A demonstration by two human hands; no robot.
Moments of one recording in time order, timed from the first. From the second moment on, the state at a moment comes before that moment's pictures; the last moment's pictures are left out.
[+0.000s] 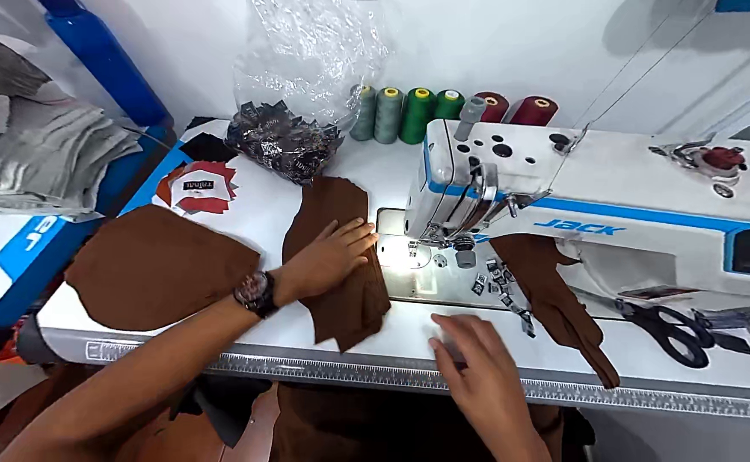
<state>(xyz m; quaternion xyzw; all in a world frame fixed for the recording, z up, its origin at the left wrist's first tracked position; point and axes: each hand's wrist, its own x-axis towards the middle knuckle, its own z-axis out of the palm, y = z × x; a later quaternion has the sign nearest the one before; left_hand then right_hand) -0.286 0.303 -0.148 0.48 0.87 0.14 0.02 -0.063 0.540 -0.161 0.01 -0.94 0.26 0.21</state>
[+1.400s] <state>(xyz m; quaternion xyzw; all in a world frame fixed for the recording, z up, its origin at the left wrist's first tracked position) -0.292 0.341 -0.141 0.47 0.87 0.14 -0.03 -0.035 0.637 -0.146 -0.03 -0.94 0.21 0.27</state>
